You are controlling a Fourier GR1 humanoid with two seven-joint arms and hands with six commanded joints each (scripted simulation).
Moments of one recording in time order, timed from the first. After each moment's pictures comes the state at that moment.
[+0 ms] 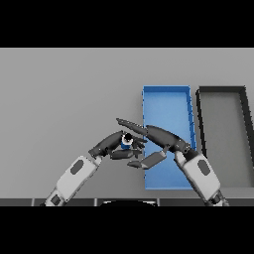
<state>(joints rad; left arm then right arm) -0.33 0.16 -0.56 -1.53 0.17 -0.23 -0.07 -0.40 -0.28 0.34 -1.93 -0.29 0.49 0.35</state>
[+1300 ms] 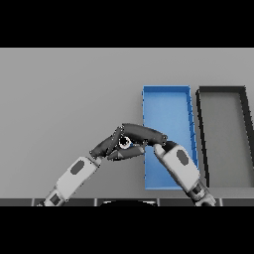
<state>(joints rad) -0.34 0.19 -0.59 -1.54 0.14 -0.21 -0.11 -0.54 -0.10 0.38 -1.76 -0.25 0.59 0.34</state>
